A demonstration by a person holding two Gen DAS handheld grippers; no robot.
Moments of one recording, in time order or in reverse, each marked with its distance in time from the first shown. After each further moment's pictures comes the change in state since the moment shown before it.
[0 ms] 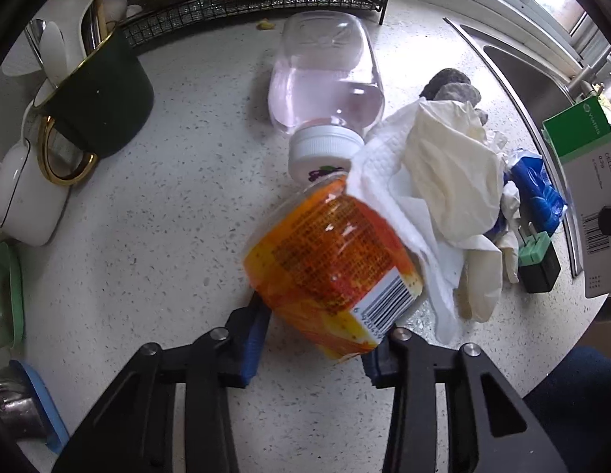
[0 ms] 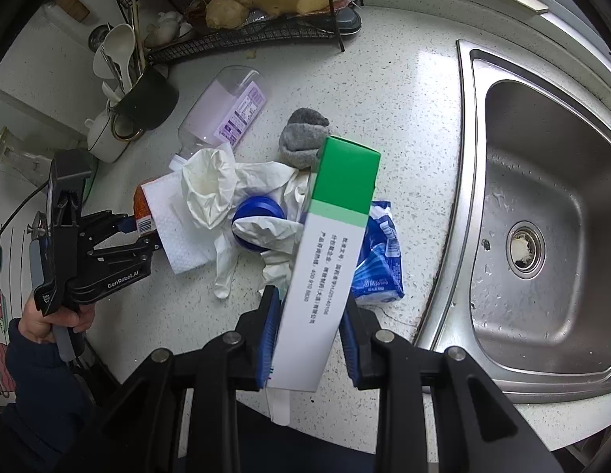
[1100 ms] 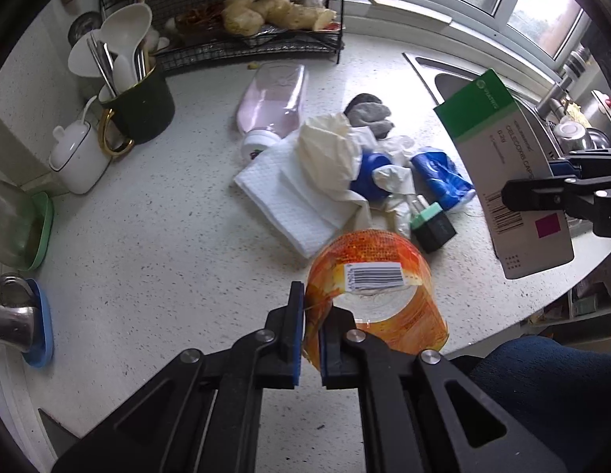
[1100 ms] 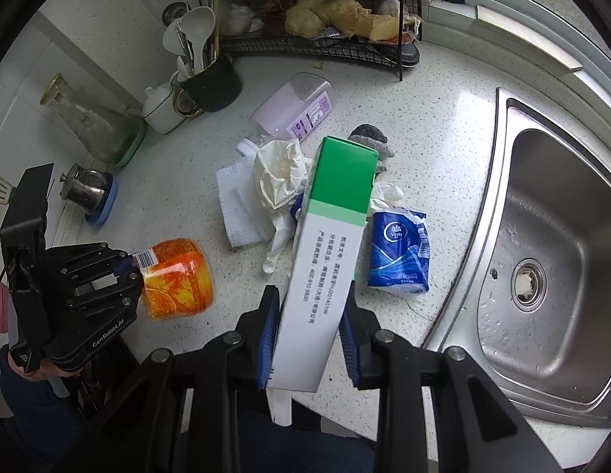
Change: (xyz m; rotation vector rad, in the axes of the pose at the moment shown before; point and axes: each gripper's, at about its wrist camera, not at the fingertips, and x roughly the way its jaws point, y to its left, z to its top) left arm -0.103 -0.068 -0.065 -0.074 -0.117 0.014; right arm -0.034 0.026 -0.027 -0.190 -0.064 0.056
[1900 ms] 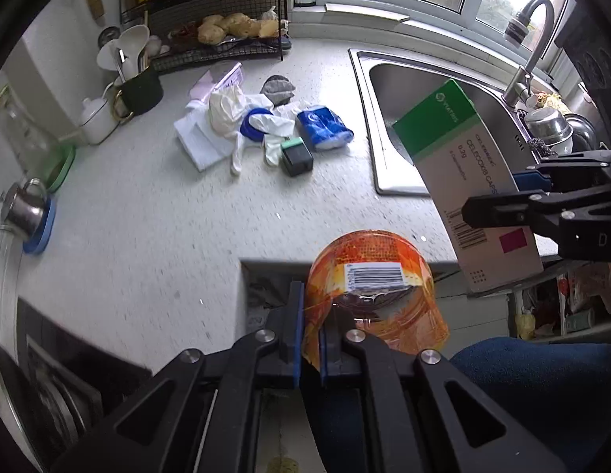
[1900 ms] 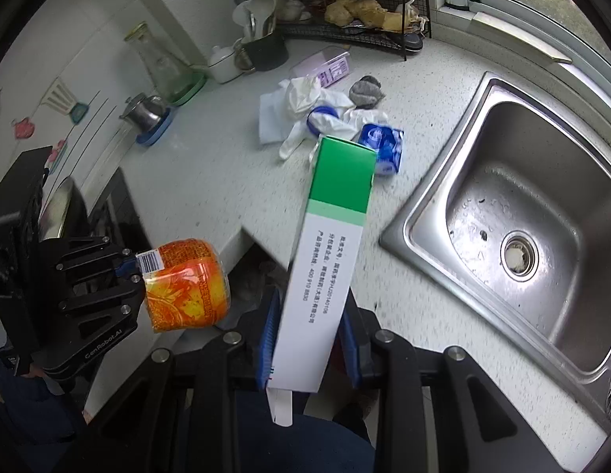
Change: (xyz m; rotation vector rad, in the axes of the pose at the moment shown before) left arm -0.062 -0.172 -0.102 -0.102 -0.059 0.084; right arm -0.067 -0.039 -0.140 -0.176 -0.037 0.112
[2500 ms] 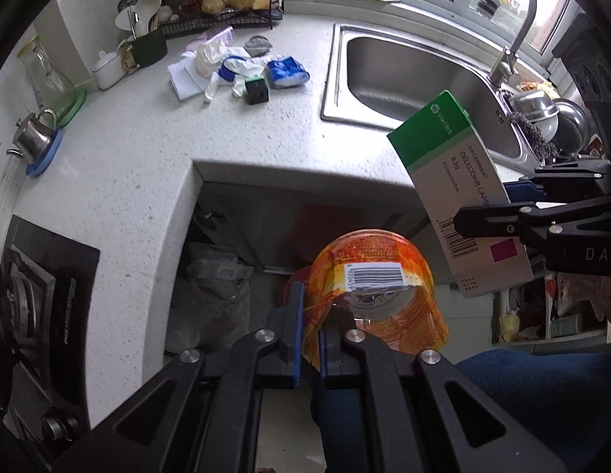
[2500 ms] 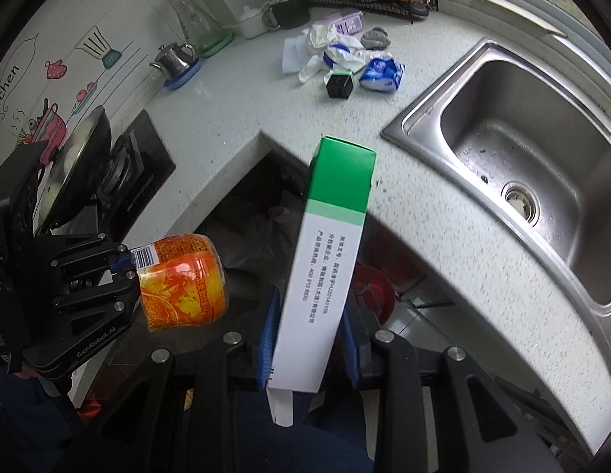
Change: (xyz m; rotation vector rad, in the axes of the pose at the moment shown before) left arm -0.017 -0.078 -0.092 -0.091 0.045 -0.002; right arm -0.011 0.000 -0.099 -0.054 0.067 0.031
